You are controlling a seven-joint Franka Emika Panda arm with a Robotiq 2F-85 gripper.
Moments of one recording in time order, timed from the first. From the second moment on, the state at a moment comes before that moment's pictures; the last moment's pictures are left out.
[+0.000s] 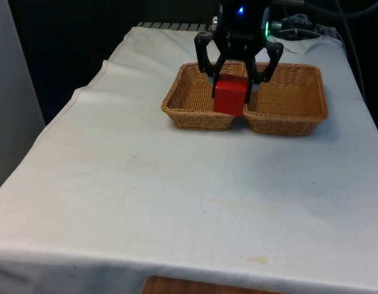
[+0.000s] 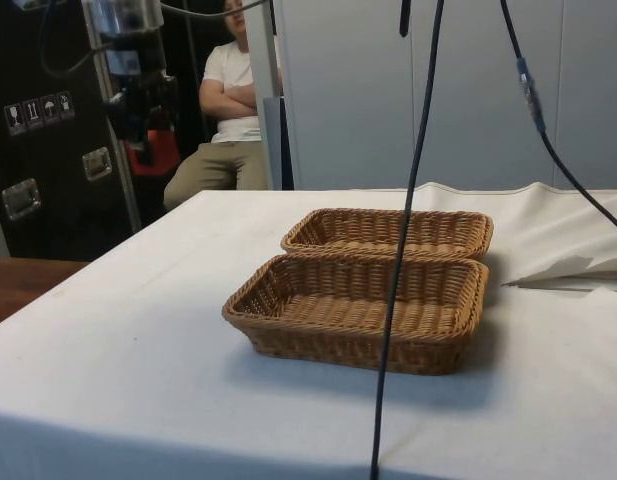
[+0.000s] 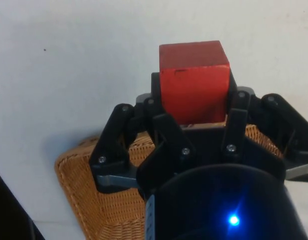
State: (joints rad) arm 0.39 0.64 -0.49 -1.42 0.20 2.07 -0.02
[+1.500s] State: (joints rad) arm 0.41 0.47 -0.46 -1.62 0.16 2.10 -0.01
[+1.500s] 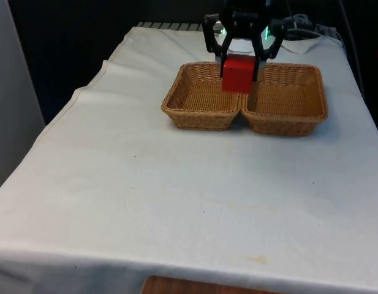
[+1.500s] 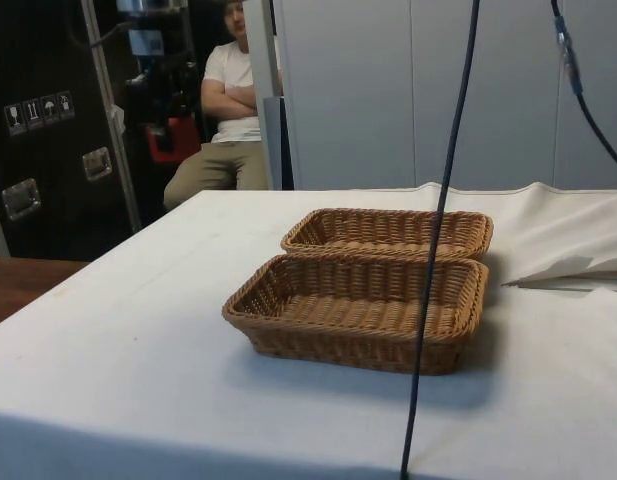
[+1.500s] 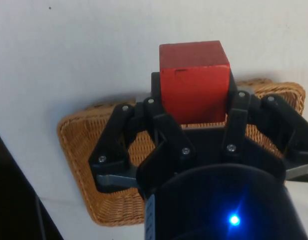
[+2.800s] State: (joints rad) arm 0.41 0.23 -0.42 -1.89 0.09 2.10 0.00
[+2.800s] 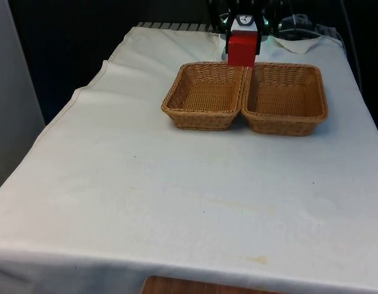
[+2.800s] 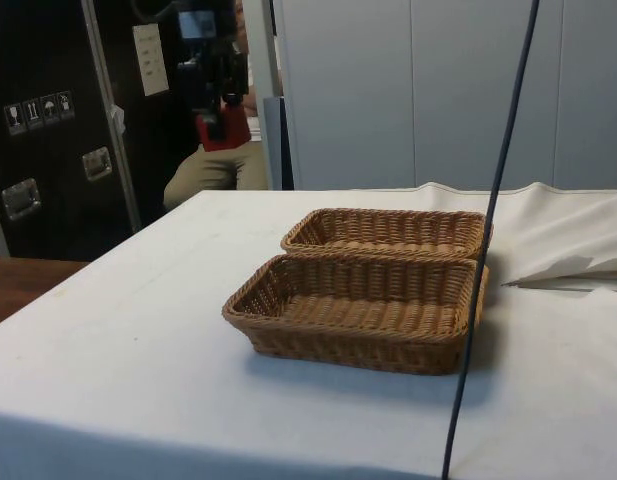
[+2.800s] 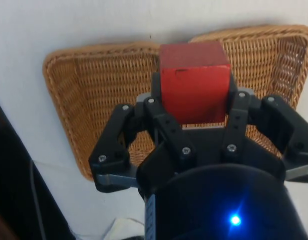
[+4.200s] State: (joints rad) arm 0.38 -0.01 -0.42 -2.33 -0.05 2.29 0.01
